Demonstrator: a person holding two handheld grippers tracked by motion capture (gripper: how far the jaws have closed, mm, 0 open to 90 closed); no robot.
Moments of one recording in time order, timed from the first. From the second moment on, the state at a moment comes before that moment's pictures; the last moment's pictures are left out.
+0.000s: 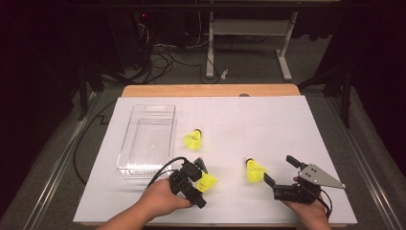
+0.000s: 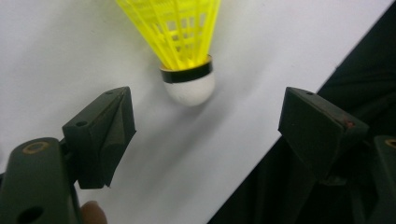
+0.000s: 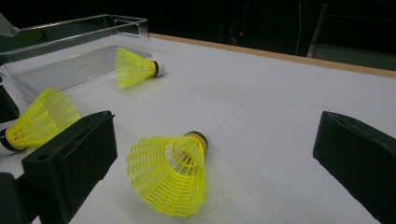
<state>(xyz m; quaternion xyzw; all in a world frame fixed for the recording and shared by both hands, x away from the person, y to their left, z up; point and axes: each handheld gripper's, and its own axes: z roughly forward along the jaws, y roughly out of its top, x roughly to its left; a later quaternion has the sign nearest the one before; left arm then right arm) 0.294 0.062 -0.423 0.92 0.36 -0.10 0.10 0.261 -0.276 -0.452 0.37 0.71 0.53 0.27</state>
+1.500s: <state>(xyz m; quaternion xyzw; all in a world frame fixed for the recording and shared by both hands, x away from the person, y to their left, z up) 0.305 0.058 -0.437 0.92 0.37 -0.09 0.10 0.261 -0.276 -0.452 0.37 0.71 0.53 0.26</state>
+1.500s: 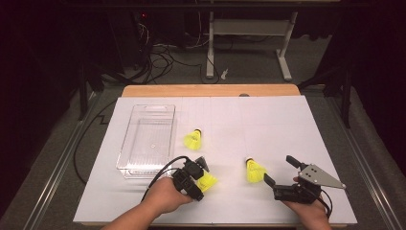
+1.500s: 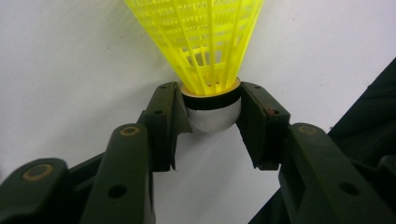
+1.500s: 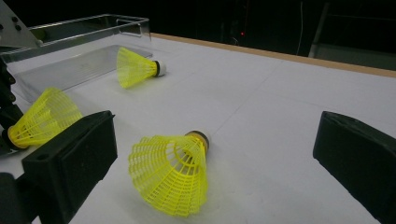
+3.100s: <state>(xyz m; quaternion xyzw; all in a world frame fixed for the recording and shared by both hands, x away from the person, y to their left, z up) 0.293 0.078 -0.410 0.93 0.32 -0.14 0.10 0.260 -0.275 -0.453 0.37 0.71 0.53 0.26</state>
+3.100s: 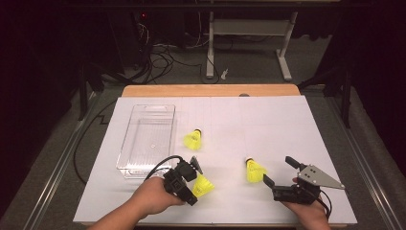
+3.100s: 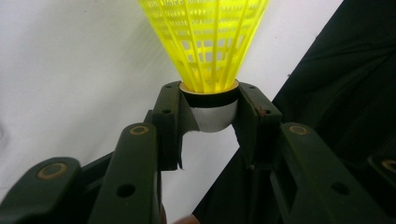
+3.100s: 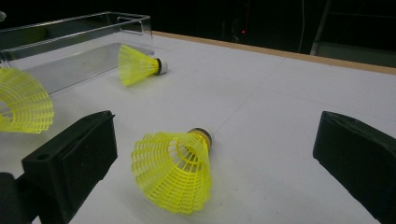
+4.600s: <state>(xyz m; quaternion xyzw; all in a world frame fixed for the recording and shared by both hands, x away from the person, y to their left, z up) 0.301 0.098 -0.365 0.93 0.33 -0.13 0.14 0.259 -0.276 -0.453 0.37 0.72 0.53 0.26</state>
